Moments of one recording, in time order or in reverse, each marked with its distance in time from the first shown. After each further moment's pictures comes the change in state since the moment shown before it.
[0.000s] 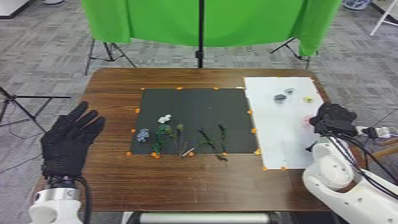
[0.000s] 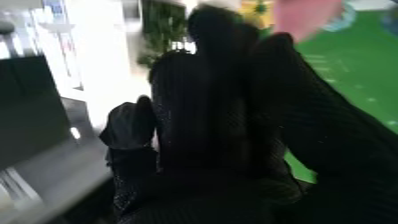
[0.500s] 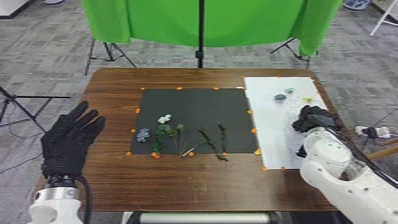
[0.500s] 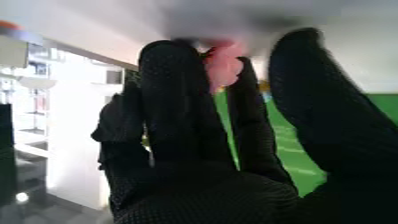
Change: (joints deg) left arm -0.3 -0.1 -0.1 0.0 0.1 0.0 -0.6; right arm 0.8 -4.1 5.4 -3.8 8.0 -25.5 -5.6
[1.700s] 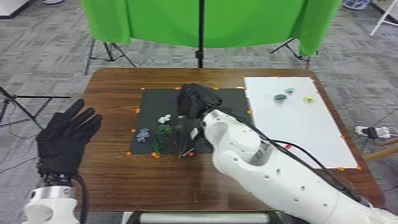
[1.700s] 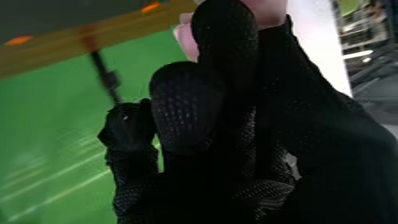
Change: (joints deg) left arm 0.2 0.3 -1.5 -0.2 0.3 -0.3 -1.0; right arm 18.5 -27.2 -19.3 0.9 2.8 1.5 -22.6
